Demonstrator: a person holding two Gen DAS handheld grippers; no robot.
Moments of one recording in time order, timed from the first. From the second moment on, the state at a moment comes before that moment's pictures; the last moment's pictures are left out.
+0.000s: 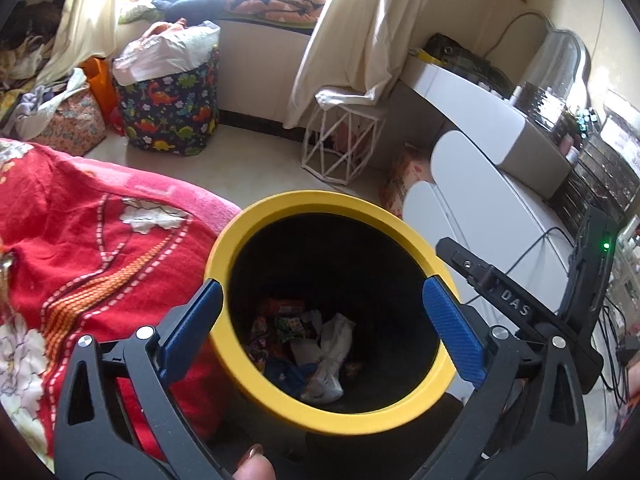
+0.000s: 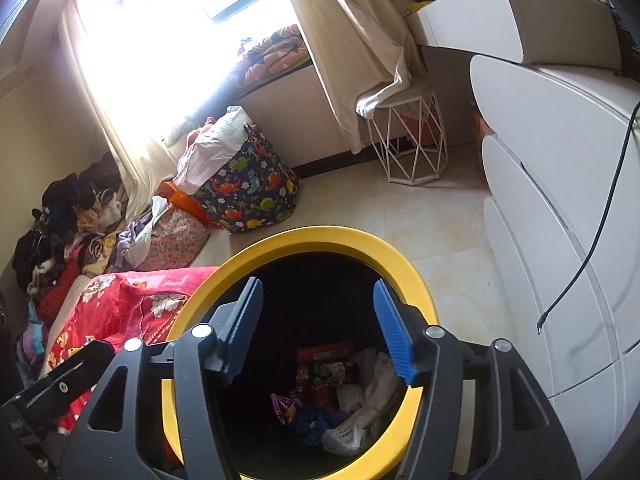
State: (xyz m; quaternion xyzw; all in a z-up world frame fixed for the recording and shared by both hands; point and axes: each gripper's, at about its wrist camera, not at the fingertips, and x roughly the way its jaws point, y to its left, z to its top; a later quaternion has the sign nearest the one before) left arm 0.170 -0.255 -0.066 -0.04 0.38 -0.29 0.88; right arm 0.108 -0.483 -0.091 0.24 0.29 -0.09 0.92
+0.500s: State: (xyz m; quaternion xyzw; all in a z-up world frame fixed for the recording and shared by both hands) left arm 0.164 -0.219 -0.047 -0.05 0.35 -0.24 0.90; right arm 0.109 -0.459 -0.077 0.21 0.27 -0.07 0.94
